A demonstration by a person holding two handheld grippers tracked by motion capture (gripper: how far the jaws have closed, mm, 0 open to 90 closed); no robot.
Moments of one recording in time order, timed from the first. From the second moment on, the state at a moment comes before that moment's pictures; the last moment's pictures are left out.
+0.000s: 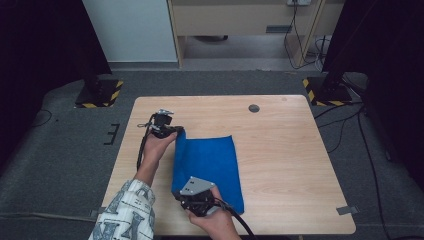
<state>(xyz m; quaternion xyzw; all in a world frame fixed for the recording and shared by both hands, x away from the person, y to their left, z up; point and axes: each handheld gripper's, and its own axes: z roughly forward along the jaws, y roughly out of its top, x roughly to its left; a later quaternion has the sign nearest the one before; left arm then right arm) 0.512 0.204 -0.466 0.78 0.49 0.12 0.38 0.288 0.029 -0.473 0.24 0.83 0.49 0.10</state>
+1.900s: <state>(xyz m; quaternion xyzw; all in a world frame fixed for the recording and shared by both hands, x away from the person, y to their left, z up) 0.516 0.113 -0.466 0.79 0.44 0.11 0.41 0.279 -0.049 -0.489 0.27 0.84 0.46 0.12</state>
